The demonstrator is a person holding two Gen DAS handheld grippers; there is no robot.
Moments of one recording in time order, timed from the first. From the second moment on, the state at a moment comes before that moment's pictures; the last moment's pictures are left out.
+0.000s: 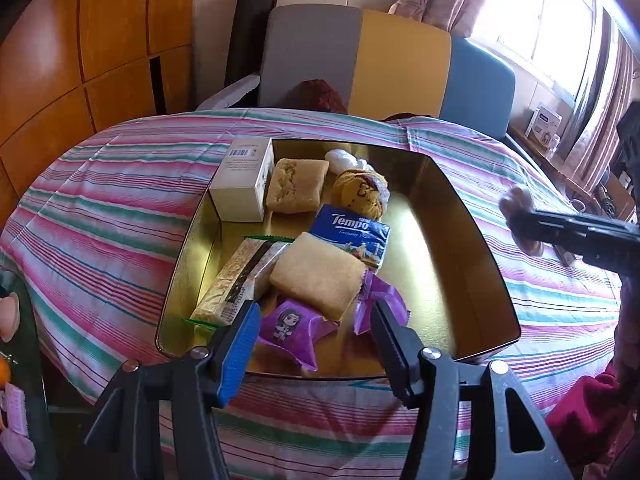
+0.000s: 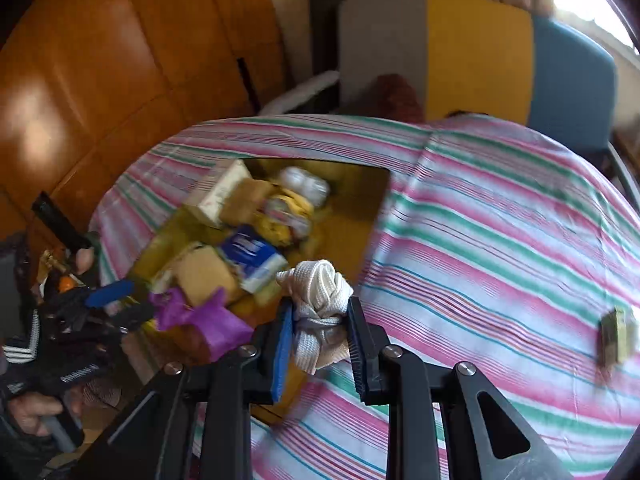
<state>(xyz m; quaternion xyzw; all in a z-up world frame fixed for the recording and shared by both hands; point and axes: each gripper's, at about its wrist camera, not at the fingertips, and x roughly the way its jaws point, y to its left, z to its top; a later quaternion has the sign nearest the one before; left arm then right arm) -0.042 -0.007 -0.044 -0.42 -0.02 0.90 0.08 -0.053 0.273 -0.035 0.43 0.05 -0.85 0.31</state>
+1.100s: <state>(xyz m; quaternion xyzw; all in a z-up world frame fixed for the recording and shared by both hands) -0.043 -0.037 -0.049 -0.44 -0.06 0.90 0.05 -0.048 0.214 -0.084 0.46 0.11 -0.82 0.31</state>
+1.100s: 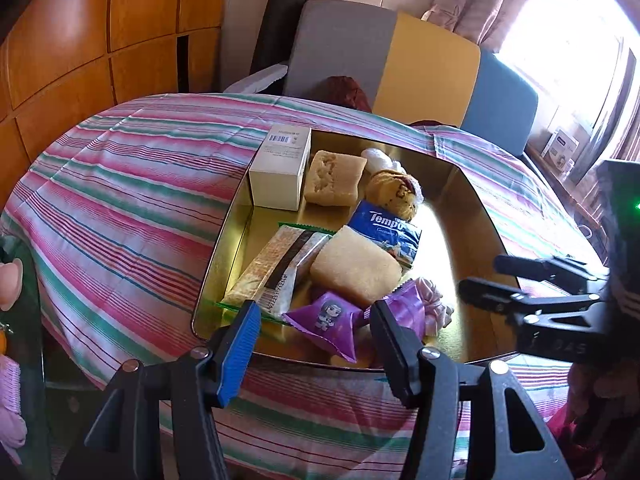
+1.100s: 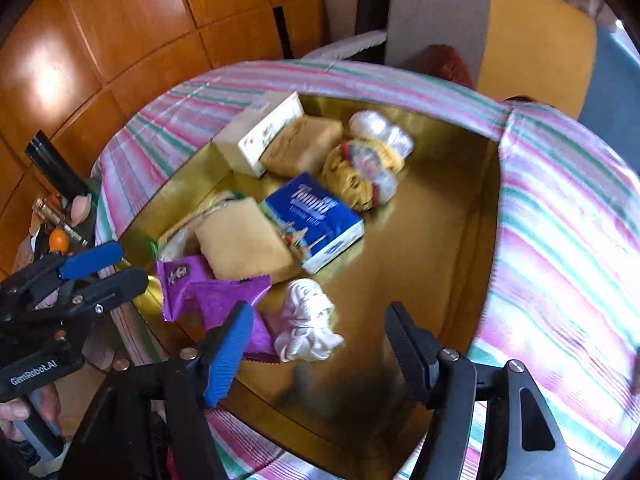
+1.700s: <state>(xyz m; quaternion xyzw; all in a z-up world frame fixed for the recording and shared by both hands) -0.050 0.036 -0.017 -0.41 -0.01 0.90 0.14 -0.047 0.311 -0.041 0.40 0.12 -0.89 0.19</state>
